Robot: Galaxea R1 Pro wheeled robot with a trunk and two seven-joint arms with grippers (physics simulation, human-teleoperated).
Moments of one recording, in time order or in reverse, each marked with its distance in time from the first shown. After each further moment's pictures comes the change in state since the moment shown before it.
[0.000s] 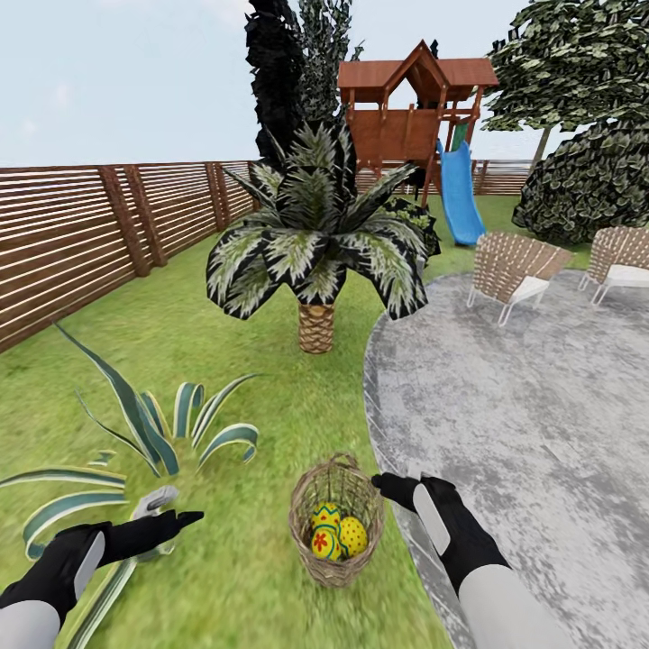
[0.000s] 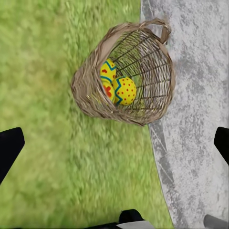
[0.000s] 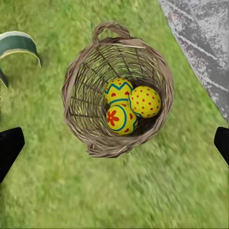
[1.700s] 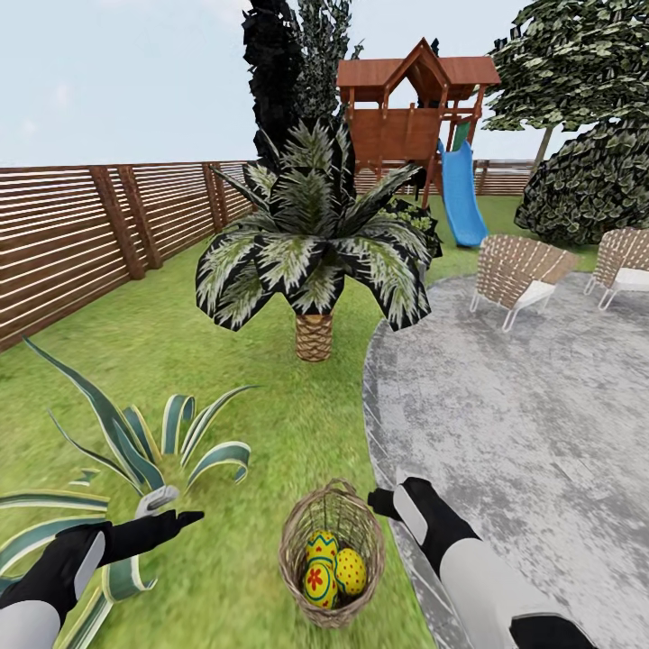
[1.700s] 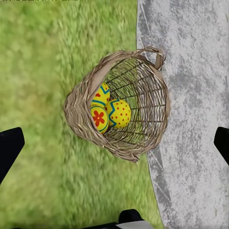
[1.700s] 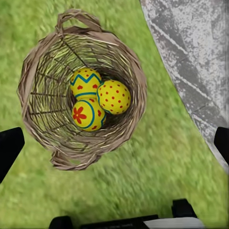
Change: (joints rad) left arm 0.000 0.000 -0.001 0.000 0.002 0.001 0.000; right arm -0.121 0.027 0.079 0.292 0.000 -0.018 -0.153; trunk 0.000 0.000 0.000
